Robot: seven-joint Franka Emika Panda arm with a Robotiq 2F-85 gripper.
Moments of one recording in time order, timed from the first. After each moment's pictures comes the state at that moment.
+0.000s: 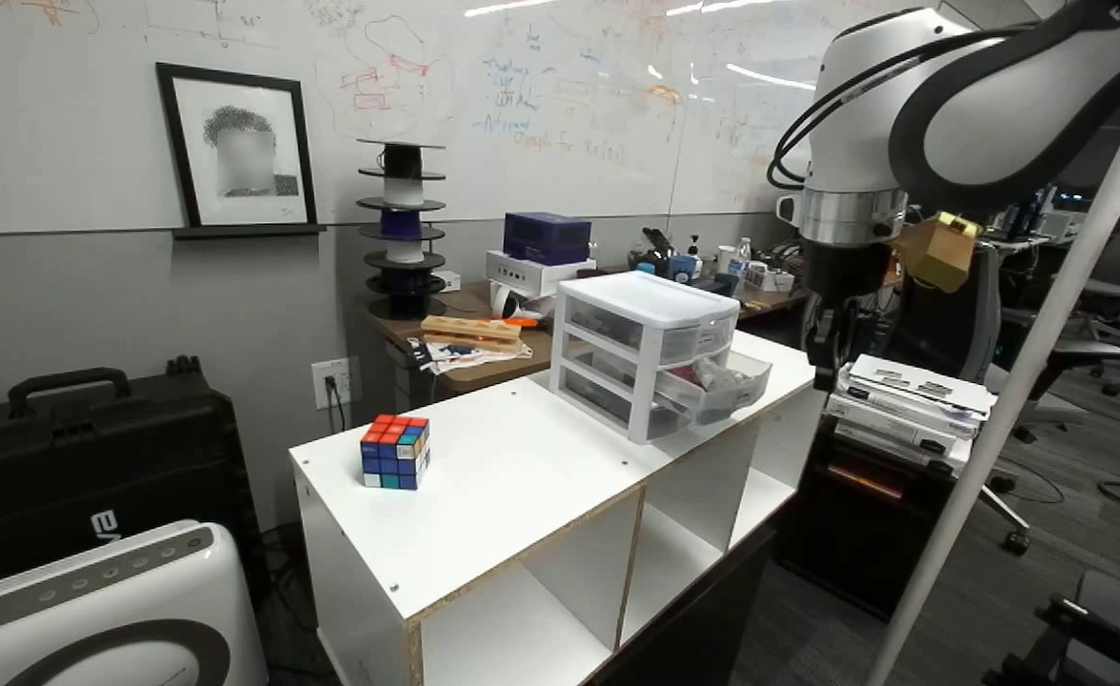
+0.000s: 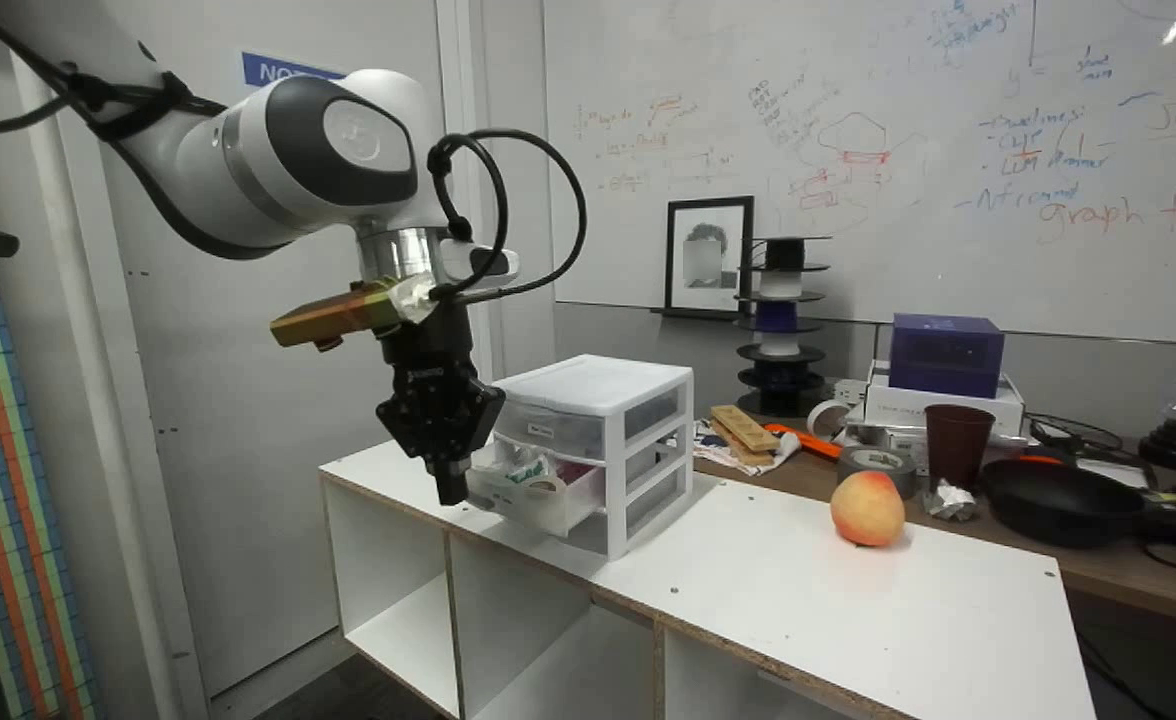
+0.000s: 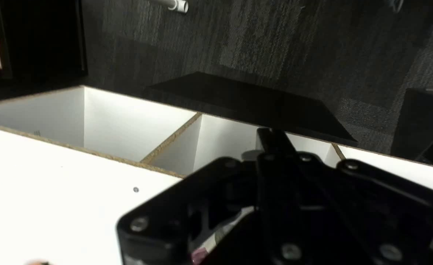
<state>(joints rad) 0.00 0.00 0.00 -2.40 -0.34 2.34 -0.01</state>
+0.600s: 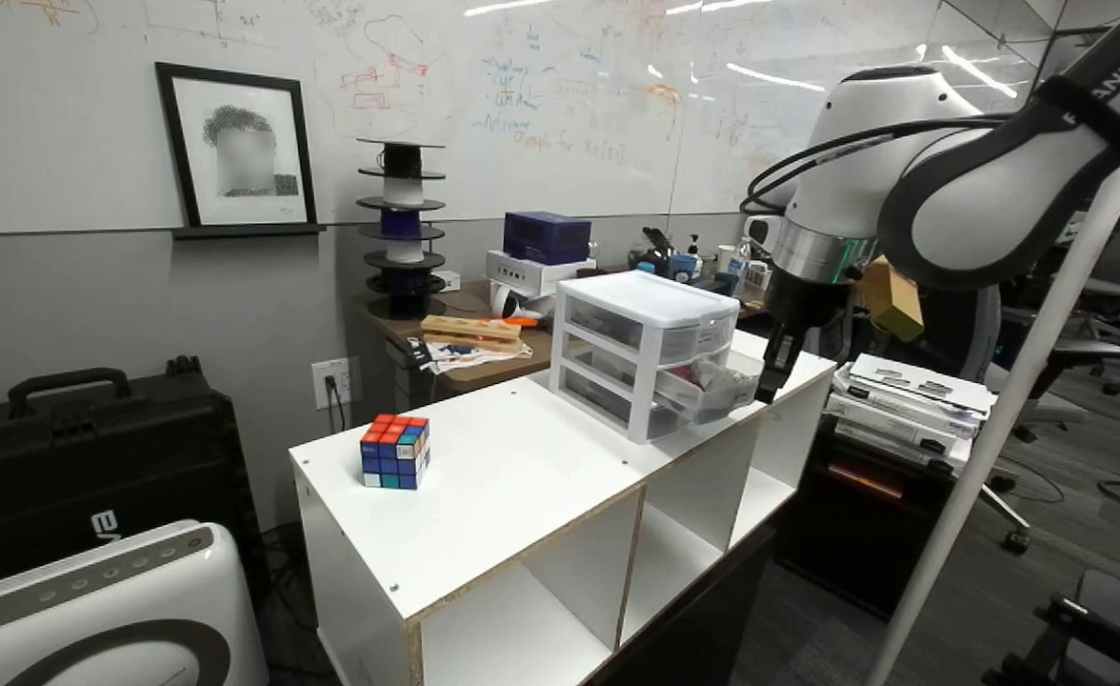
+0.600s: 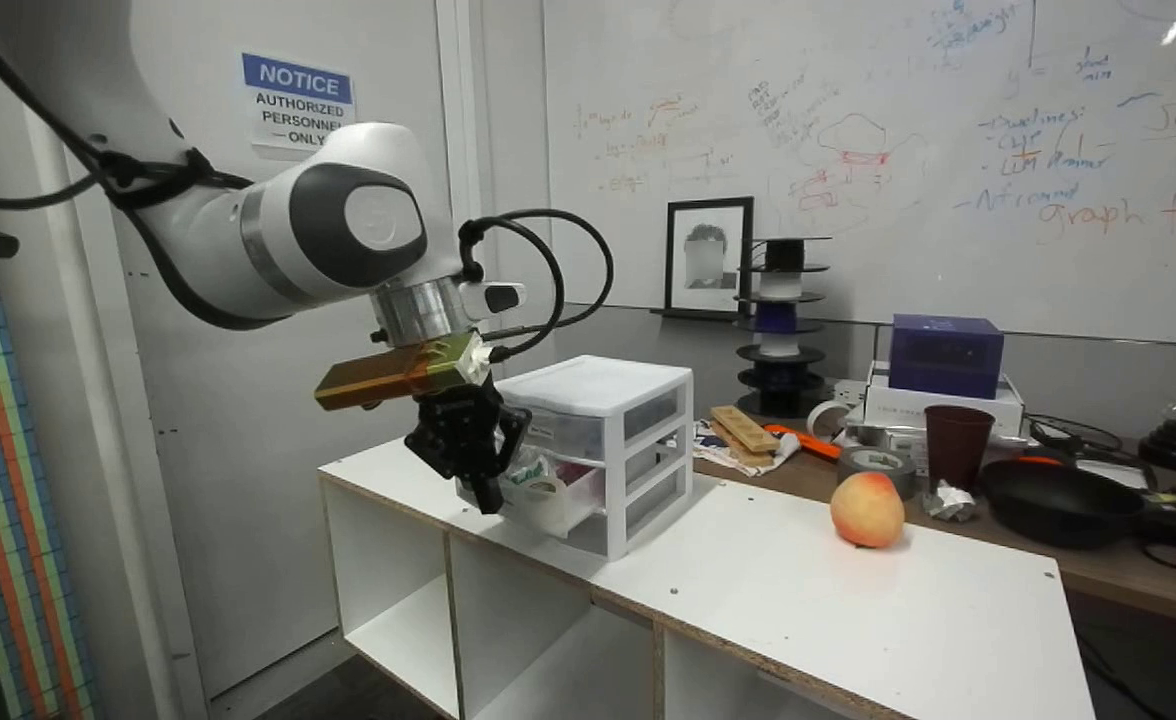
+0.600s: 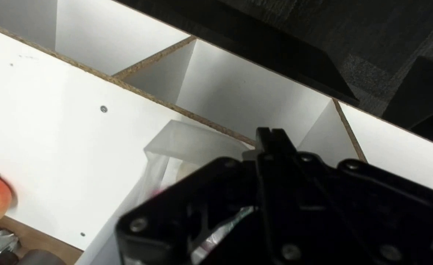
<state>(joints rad) -0.01 0.11 -0.01 -2.43 -0.40 2.70 -0.13</state>
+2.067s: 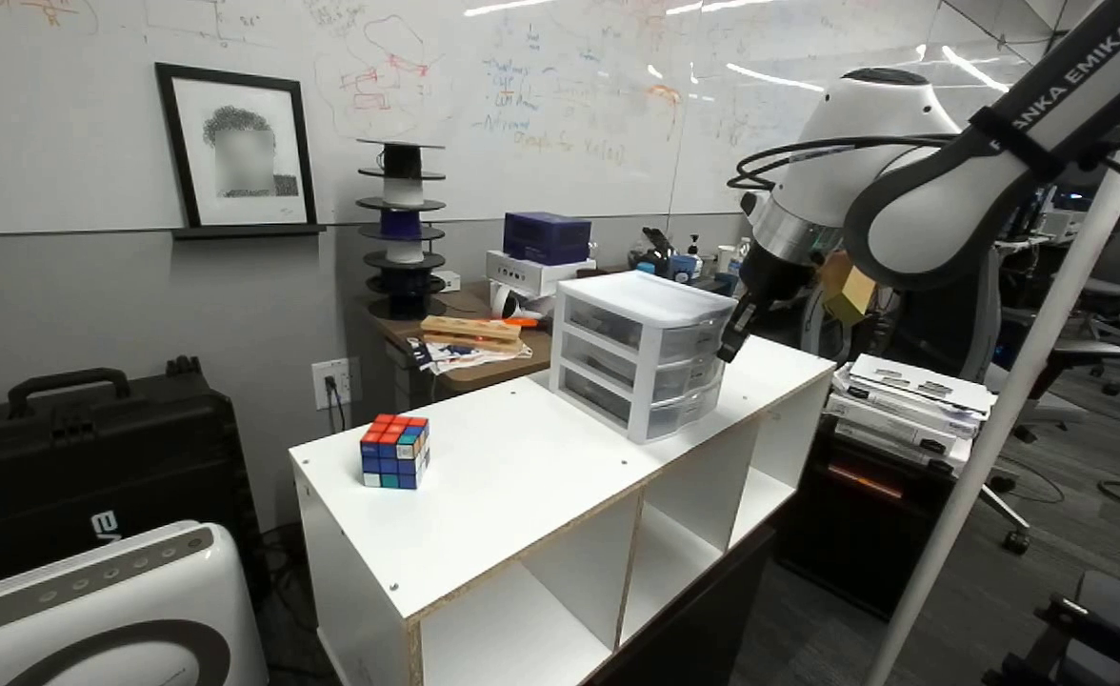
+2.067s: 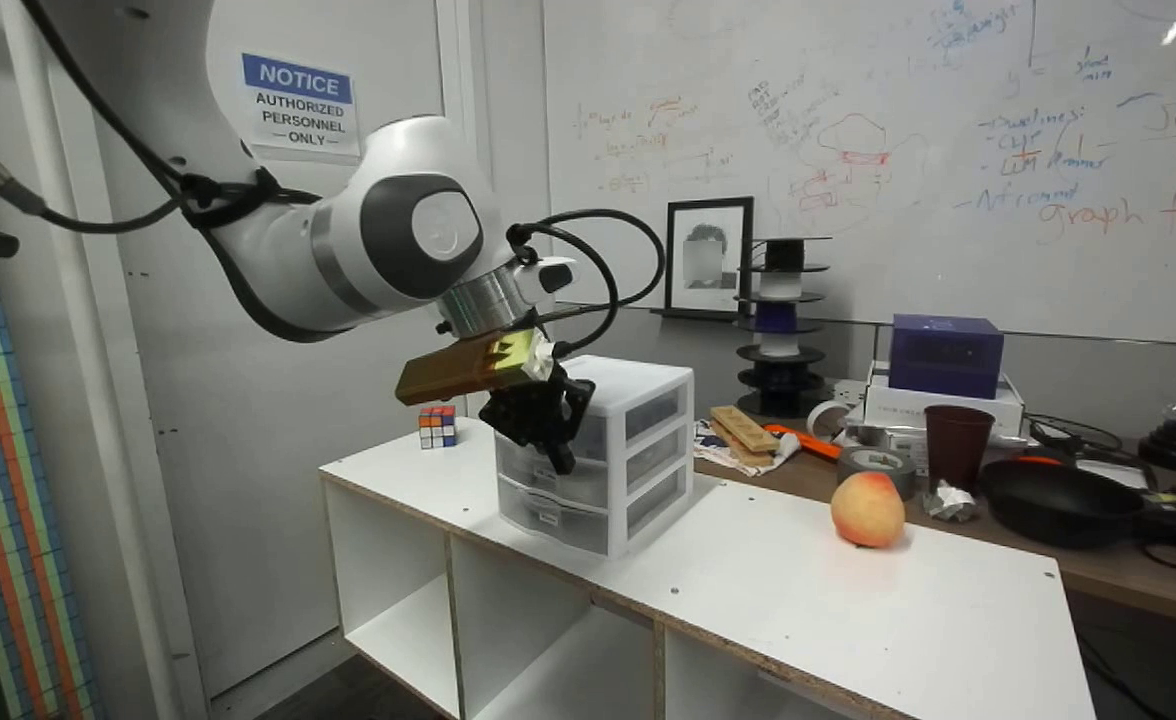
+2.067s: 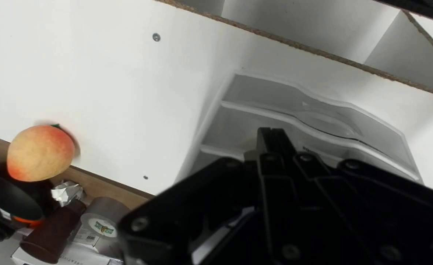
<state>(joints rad) -0.01 0.21 -0.08 -2.31 -0.44 2.89 -0.04</state>
